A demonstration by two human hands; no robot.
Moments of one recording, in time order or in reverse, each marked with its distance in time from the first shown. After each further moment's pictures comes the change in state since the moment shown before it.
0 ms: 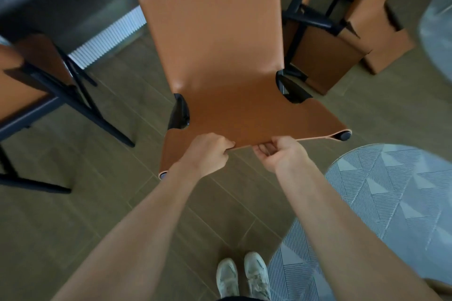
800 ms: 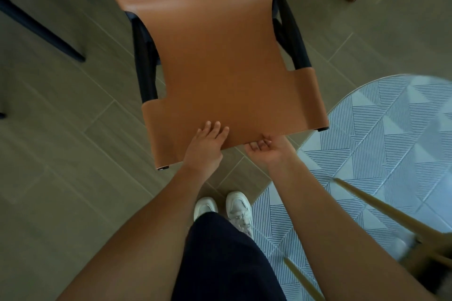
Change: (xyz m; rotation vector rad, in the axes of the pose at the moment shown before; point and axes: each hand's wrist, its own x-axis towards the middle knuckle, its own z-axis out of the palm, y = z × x) left_hand -0.008 0.002 0.340 -0.041 -0.192 -0.231; right_hand 0.236 0.110 -0.195 0.110 0.043 0.293
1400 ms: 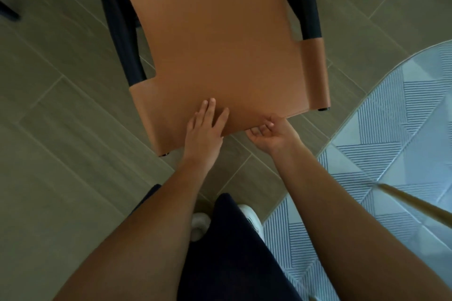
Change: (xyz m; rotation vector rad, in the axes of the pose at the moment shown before) left_hand 0.135 -0.058 0.207 0.096 0.252 -0.035; right_hand 0.245 -0.012 -0.047 -0.106 -0.061 -0.067
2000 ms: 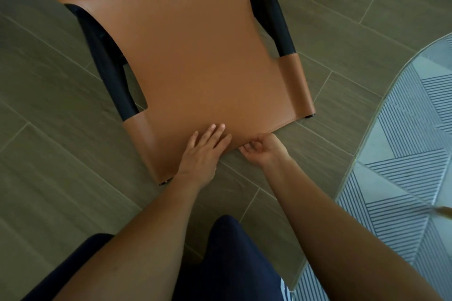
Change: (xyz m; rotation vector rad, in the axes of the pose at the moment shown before) left_hand 0.074 -0.028 0.093 0.193 -0.072 0.272; right_hand 0.136 -0.003 -0.017 -0.022 -0.045 -0.105
